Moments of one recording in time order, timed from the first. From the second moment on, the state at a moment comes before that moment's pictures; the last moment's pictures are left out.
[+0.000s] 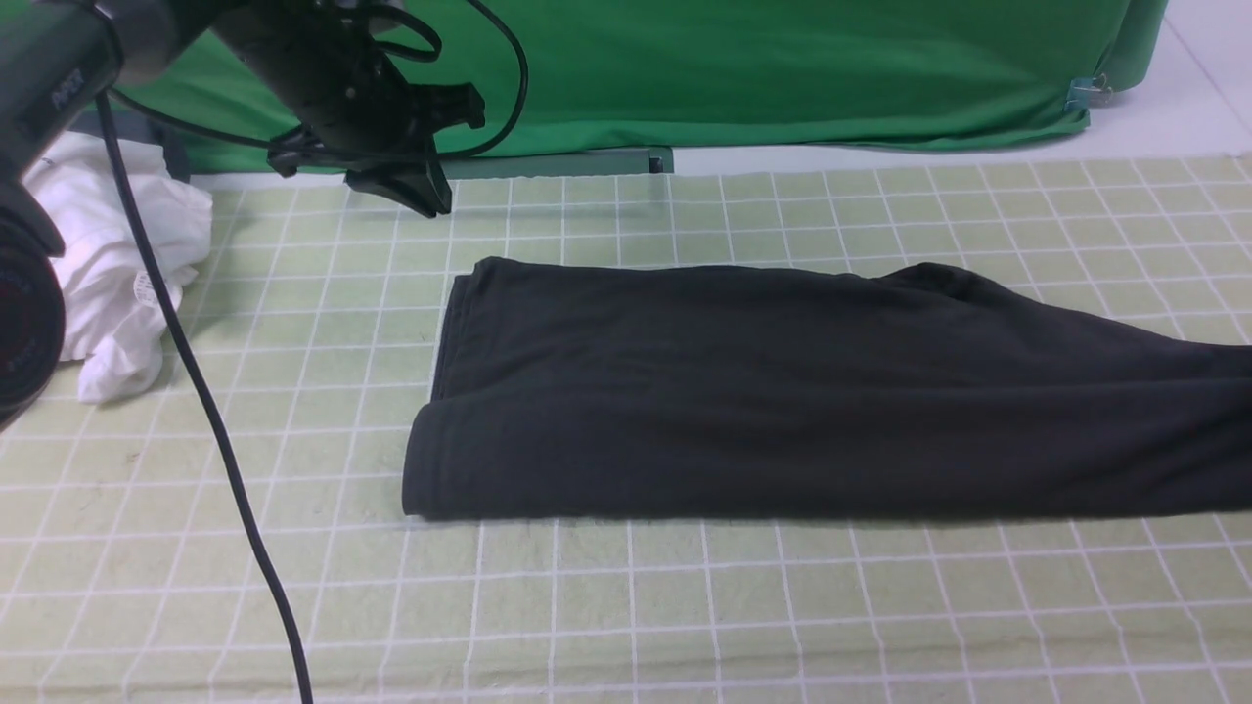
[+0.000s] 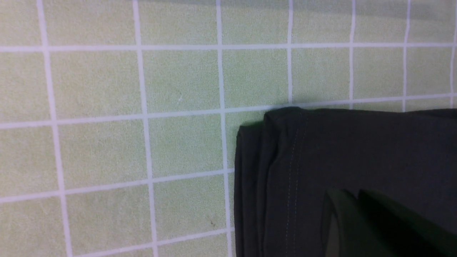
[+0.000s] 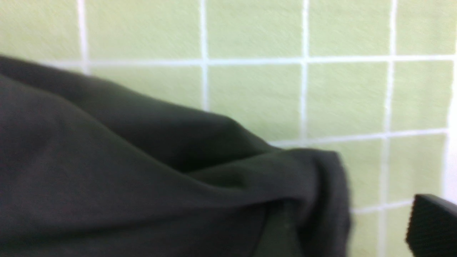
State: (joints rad) right arm -0.32 1.90 -1.32 -0.17 0.68 -0.18; left arm -0.05 2.22 -2.07 -0.31 1.16 -0.02
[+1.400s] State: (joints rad) right arm -0.35 2.07 -1.49 0.07 1.05 -0.18; left arm -0.05 2.17 -2.06 -0.32 1.21 0.01
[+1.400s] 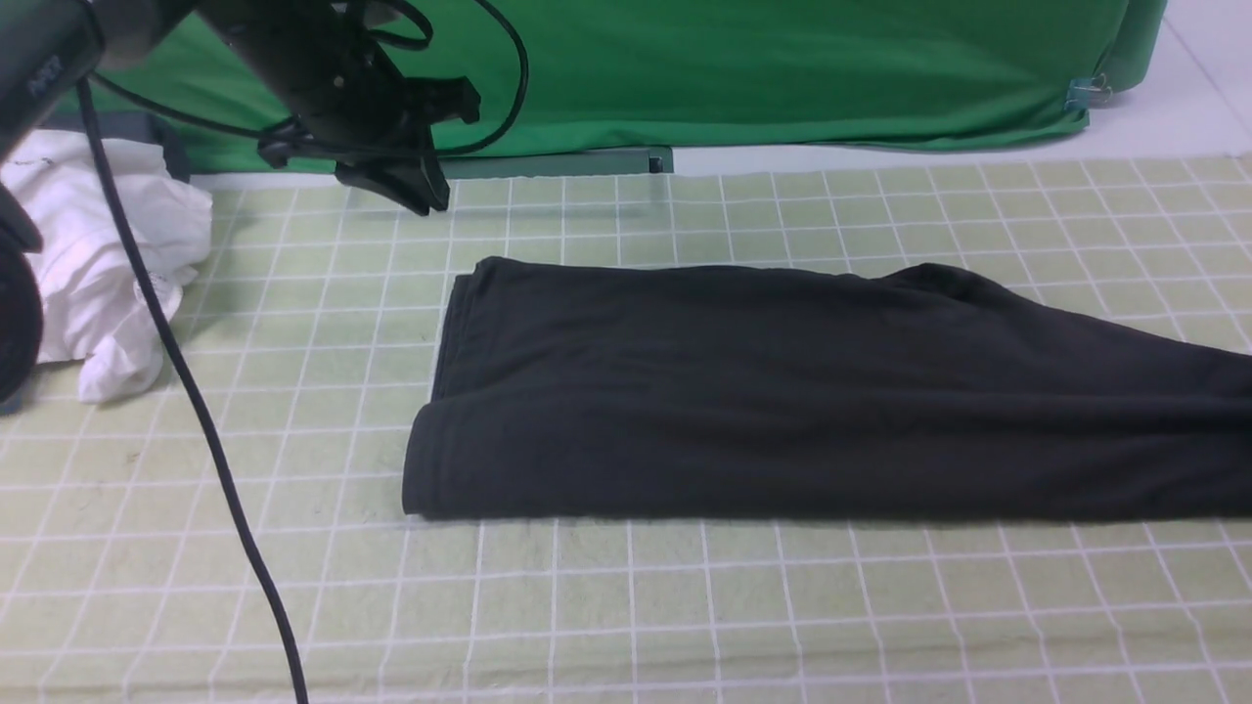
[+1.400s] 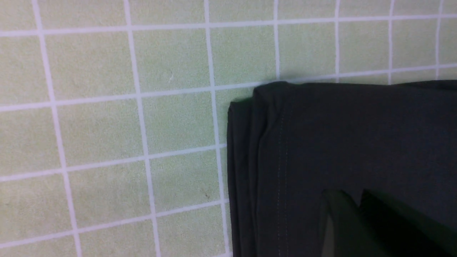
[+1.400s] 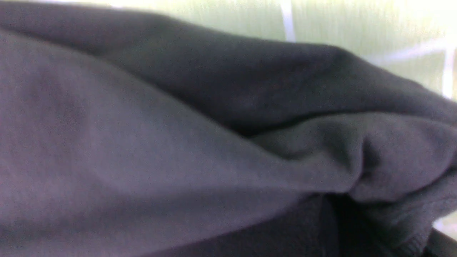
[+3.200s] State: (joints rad) right arm 0.24 1.74 -1.78 0.26 1.17 -0.02; left arm 0.04 1.85 -1.49 -0.45 1.19 0.21
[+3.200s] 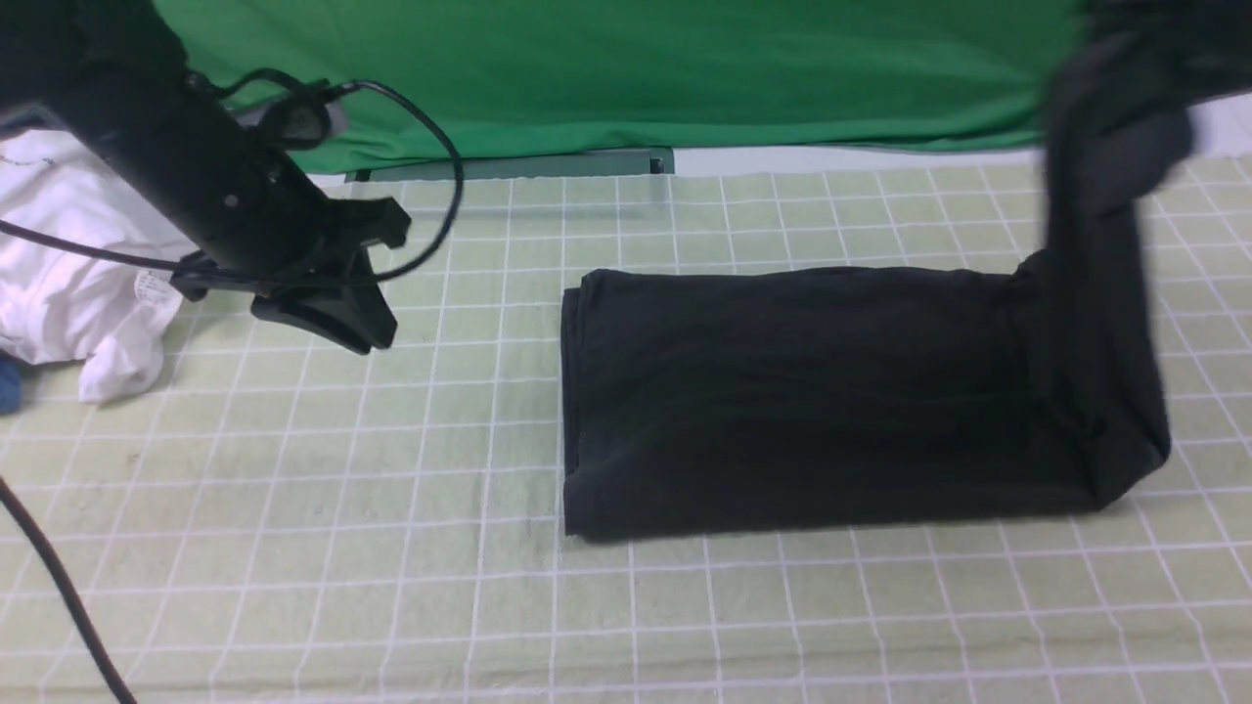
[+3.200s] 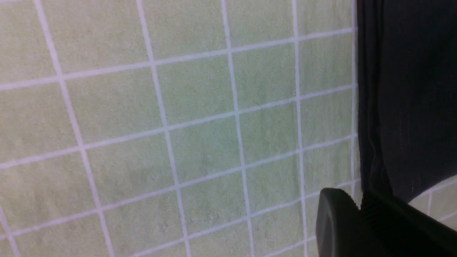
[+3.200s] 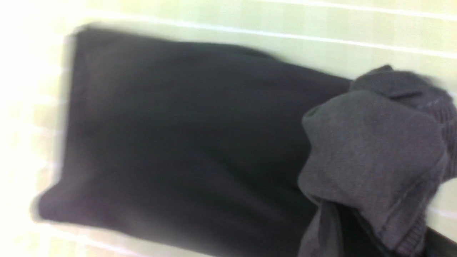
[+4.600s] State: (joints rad) right arm 0.41 1.78 -1.73 0.16 1.20 -0.02; left arm -0.16 1.82 -1.43 -0.42 1.21 0.14
